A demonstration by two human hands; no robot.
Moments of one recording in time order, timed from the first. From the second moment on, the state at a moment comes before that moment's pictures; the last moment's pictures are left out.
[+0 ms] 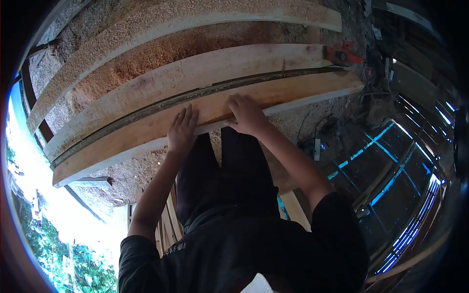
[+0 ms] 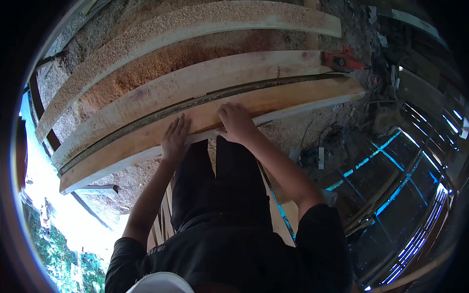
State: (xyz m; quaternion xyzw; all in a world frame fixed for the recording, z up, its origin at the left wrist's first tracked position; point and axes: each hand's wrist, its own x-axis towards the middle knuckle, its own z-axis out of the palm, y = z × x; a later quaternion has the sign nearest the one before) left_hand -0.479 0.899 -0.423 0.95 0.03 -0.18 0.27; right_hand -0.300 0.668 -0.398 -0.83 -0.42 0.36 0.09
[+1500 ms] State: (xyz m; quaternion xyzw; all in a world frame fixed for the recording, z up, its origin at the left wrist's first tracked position) left_hand -0.486 0.942 -0.453 0.95 0.08 -0.10 0.28; right_hand -0.314 0.666 -0.436 -0.84 -0.46 0.25 0.15
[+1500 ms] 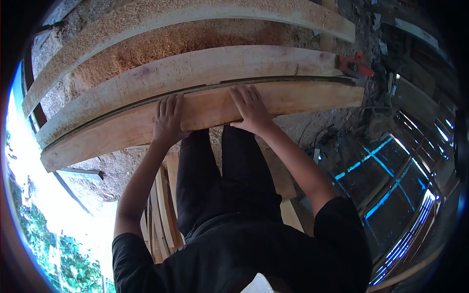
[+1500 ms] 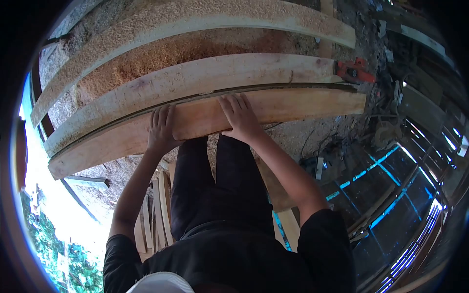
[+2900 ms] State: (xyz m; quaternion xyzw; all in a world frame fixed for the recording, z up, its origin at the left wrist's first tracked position) left_hand -1.119 1.024 -0.174 0.69 0.69 0.17 0.13; right_hand -0.662 1.101 -0.215 -0.60 -0.71 0.23 0.28
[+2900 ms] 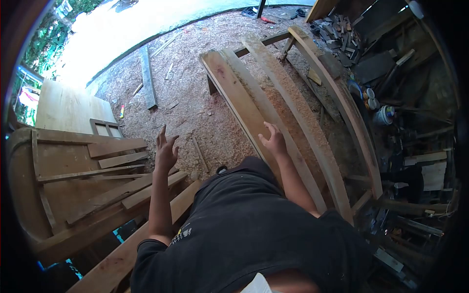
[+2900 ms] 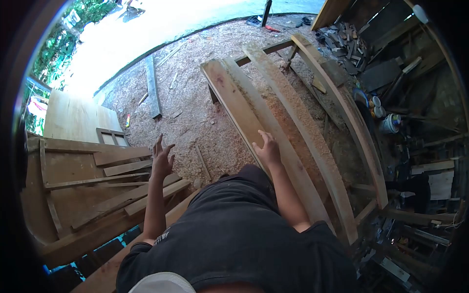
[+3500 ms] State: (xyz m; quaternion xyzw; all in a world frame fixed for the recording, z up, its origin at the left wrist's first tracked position) left_hand -1.148 1.444 -0.303 0.67 0.66 0.26 0.24; right_hand -0.833 1.507 -0.337 -0.53 -0.77 0.25 0.25
